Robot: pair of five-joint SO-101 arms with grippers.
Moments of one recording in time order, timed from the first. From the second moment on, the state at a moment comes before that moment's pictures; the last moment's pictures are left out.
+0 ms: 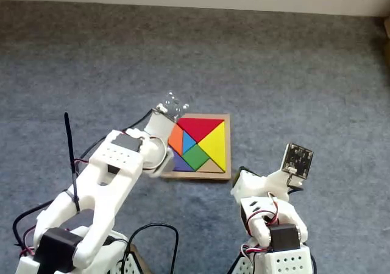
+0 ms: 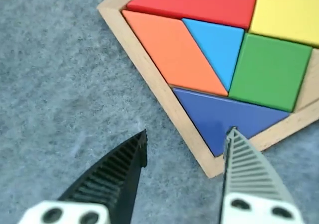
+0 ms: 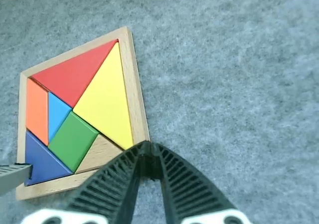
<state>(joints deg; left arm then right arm) 12.2 -19.4 53.0 44.3 -10.4 -13.5 -104.4 96.0 60.4 -25.7</state>
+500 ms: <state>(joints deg) 9.6 -44.2 67.8 37.2 -7.6 -13.5 -104.4 96.0 60.4 -25.7</state>
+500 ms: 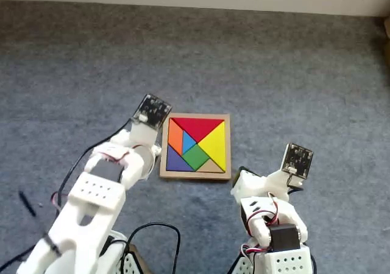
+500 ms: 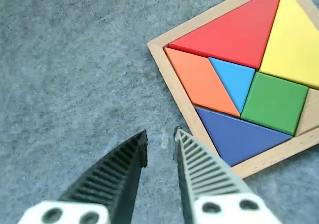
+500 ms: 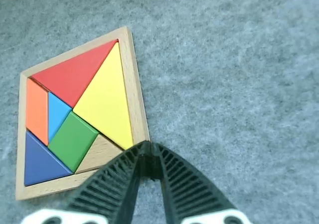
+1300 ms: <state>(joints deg) 5.8 -100.1 96.0 37.2 -7.4 -13.5 -104.4 96.0 63.0 -25.7</state>
